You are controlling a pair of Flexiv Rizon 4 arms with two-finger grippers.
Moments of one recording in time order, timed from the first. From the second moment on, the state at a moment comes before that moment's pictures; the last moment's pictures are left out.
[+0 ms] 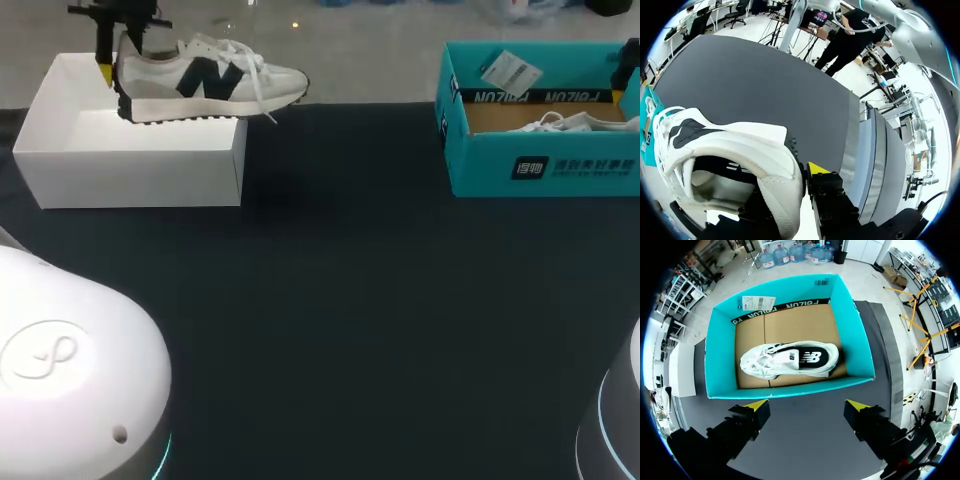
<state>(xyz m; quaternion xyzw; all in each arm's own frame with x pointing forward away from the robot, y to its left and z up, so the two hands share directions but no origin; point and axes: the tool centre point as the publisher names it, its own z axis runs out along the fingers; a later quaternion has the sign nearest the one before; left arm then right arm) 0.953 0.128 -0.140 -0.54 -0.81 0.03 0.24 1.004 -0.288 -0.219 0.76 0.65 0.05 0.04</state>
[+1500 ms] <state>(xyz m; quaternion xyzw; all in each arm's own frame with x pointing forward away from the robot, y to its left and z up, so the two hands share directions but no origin) 0.778 -0.028 -0.198 -0.66 -0.73 -0.18 0.03 1.004 -0.287 -0.219 0.76 0.65 0.05 0.04</state>
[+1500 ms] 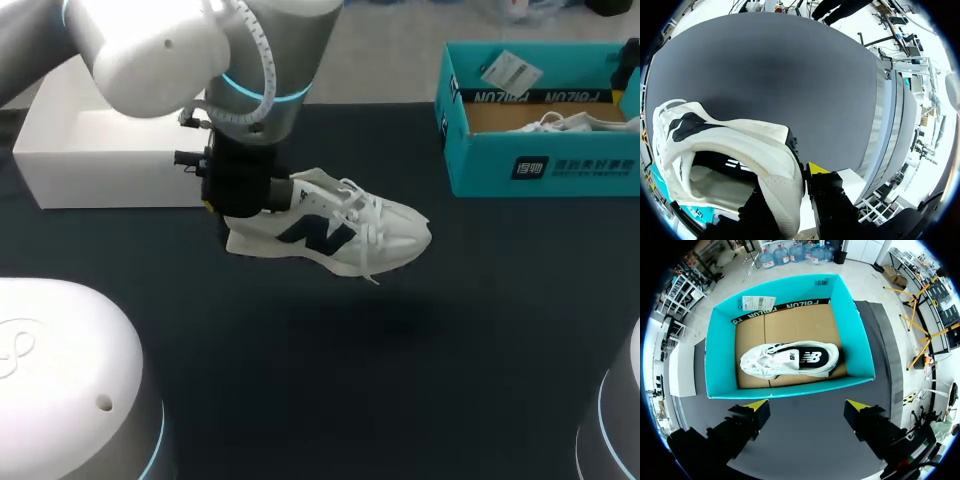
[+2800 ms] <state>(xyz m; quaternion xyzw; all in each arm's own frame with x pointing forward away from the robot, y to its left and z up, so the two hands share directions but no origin) 0.772 -0.051 -0.363 -0.68 -0.72 -0.12 0.03 1.004 -0.287 -0.219 0.76 0.65 0.05 0.04</state>
